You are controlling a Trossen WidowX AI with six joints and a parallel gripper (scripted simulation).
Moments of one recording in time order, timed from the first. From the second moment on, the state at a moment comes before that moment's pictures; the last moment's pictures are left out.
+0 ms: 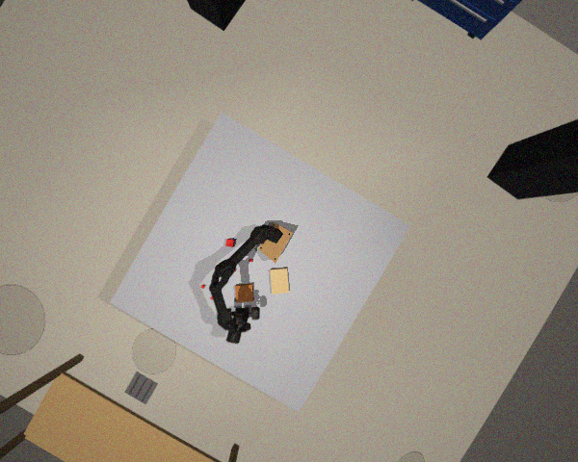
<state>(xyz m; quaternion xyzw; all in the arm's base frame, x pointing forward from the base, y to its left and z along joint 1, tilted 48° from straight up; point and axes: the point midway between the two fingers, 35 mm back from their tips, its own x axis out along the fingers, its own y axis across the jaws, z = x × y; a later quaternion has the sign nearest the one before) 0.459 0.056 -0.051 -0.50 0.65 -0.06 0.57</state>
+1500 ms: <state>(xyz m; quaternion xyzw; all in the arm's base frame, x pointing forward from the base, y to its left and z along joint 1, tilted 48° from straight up) 0.441 0.013 -0.065 -0.51 0.66 -0.06 0.55</state>
